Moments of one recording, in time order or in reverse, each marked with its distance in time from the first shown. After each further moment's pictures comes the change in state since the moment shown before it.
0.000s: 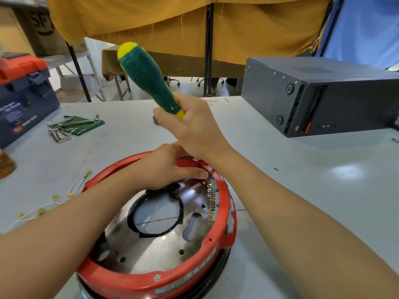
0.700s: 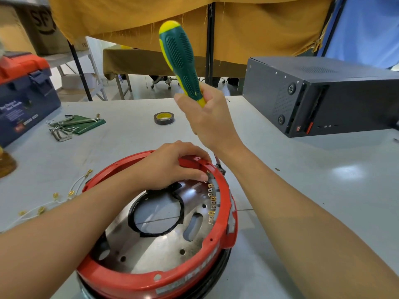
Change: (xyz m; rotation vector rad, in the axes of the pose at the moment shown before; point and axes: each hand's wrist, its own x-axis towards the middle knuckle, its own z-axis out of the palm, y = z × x) left_hand -0.001 0.007 0.001 0.130 0.011 -0.033; right_hand 0.005 0.001 -0.014 0.178 0.077 0.098
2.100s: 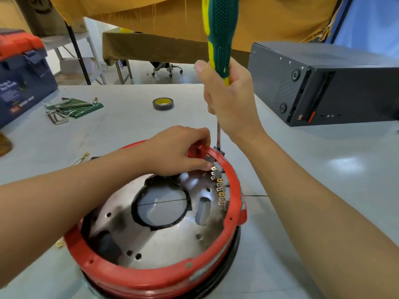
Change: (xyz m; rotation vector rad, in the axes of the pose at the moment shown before) left_hand 0.009 0.007 0.007 0.352 -0.020 0.155; right_hand -0.011 -0.007 -0.023 0.025 0.086 -0.063
